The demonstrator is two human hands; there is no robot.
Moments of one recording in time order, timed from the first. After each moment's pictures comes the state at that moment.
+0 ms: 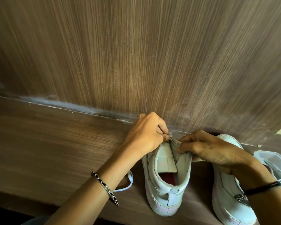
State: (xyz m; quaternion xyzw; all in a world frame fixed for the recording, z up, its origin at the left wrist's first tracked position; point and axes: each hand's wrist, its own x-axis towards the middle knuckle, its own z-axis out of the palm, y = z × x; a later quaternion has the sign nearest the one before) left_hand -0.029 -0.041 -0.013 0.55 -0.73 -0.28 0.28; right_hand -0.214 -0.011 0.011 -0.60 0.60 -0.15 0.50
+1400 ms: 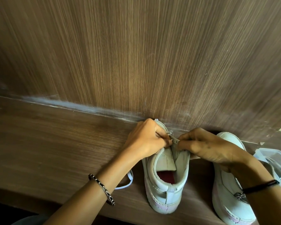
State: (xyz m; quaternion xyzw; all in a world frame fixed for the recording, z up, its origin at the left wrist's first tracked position) left_hand -0.032 -0.042 -0.037 0.55 -0.70 -0.36 0.27; right_hand -0.216 -0.013 0.007 -0.62 0.58 -0.15 0.50
